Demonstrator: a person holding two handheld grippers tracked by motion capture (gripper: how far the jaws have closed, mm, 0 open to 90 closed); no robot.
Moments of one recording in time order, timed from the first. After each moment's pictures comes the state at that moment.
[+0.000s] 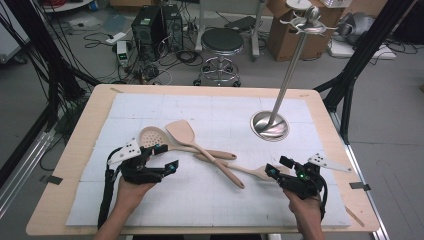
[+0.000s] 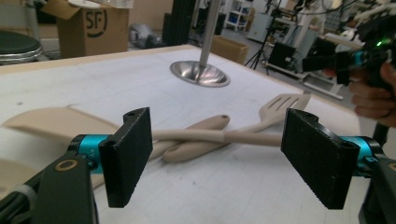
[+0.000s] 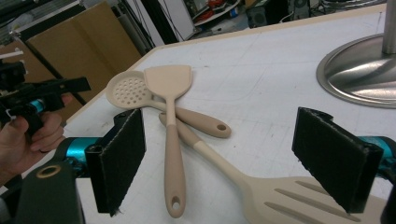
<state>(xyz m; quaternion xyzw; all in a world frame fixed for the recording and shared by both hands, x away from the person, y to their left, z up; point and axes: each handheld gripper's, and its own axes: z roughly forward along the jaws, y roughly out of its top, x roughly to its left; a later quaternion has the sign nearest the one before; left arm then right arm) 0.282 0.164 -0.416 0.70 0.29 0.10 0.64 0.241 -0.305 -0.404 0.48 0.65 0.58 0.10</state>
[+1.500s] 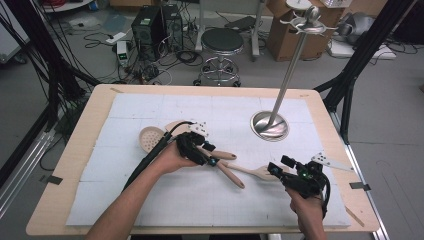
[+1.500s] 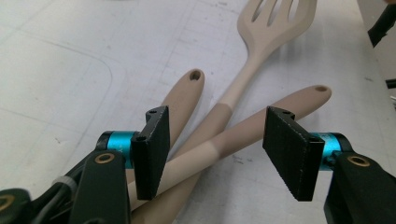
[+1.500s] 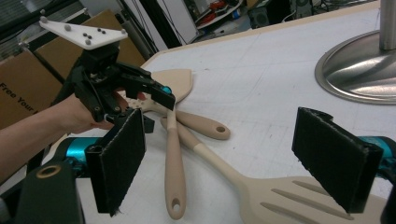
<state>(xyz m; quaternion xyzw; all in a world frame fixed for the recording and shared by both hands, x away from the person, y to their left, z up) 0.380 0.040 -0.427 0.89 0.15 -0.03 0.43 0.245 -0.313 -0.406 0.48 0.64 0.59 0.09</state>
